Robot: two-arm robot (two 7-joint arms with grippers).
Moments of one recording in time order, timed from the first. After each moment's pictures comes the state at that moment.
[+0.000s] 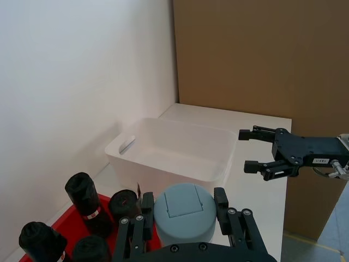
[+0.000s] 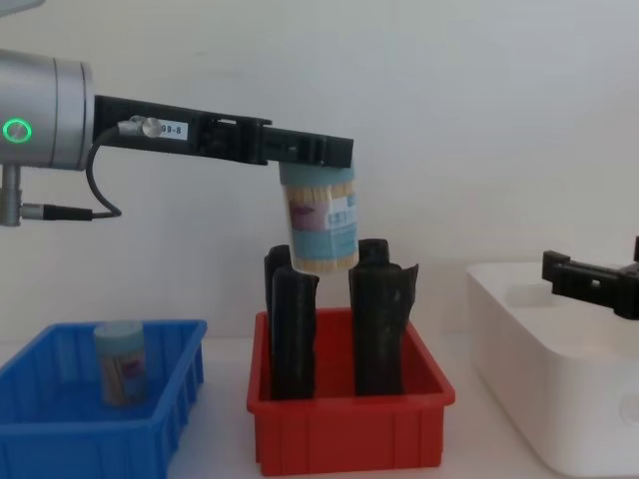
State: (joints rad) left arm -0.54 0.43 0.29 -1.53 -0.40 0.41 -0.82; right arm -0.01 0.34 -0.23 -1.77 0.29 0.03 0.07
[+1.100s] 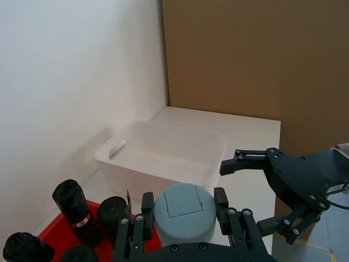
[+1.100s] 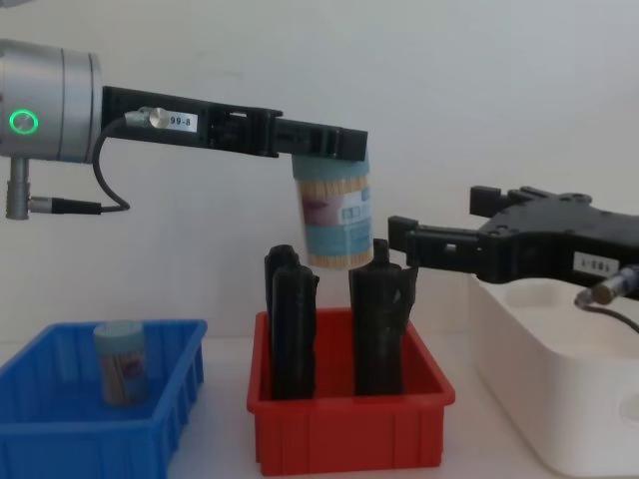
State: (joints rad) left arm -0.55 0.42 0.30 -1.53 -0.40 0.41 -0.85; right arm 0.08 0.29 -0.28 -1.79 0.21 0.08 0.39
